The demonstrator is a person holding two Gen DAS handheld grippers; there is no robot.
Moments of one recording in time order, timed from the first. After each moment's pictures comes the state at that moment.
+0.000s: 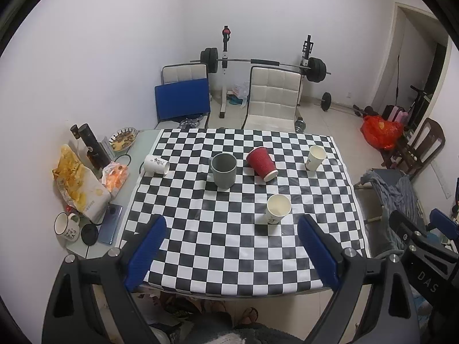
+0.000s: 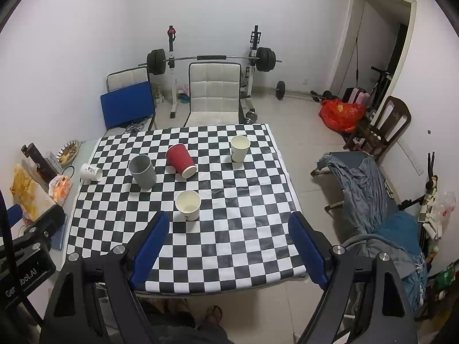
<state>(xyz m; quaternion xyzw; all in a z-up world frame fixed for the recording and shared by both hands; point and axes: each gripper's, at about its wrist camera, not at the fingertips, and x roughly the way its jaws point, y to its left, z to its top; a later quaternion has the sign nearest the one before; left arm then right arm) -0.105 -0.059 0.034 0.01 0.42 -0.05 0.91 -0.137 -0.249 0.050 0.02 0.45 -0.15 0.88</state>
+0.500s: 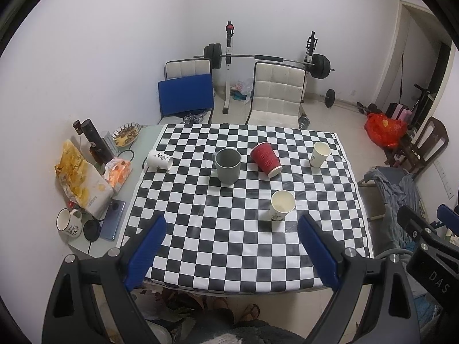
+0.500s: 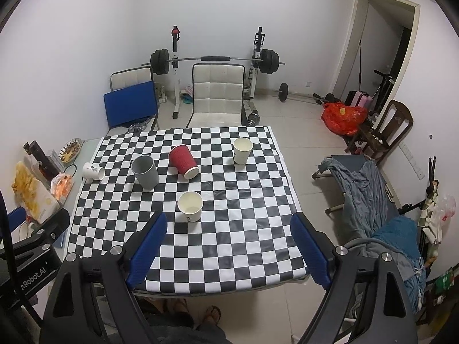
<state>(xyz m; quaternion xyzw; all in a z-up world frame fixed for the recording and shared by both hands) -0.104 -0.056 0.030 0.00 0.43 -0.04 0.90 -0.135 -0.248 0.055 0.02 0.44 -0.15 0.88</state>
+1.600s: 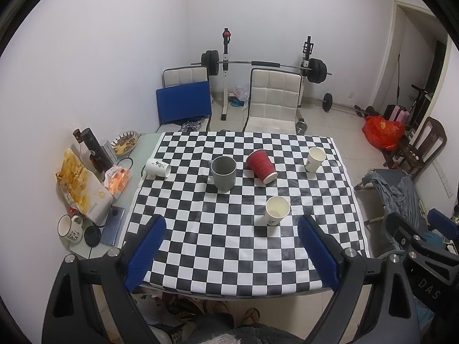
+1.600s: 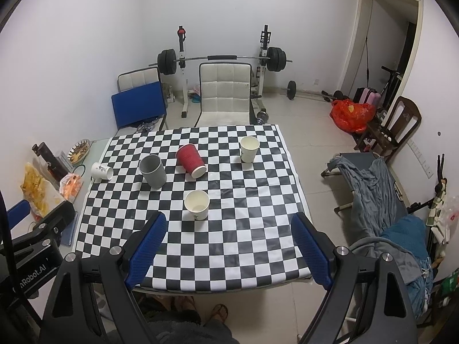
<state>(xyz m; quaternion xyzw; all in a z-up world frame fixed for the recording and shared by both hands) -0.101 -0.060 0.037 0.01 0.42 -0.05 0.91 -0.136 -0.238 0.059 0.03 0.45 -0.12 0.89</state>
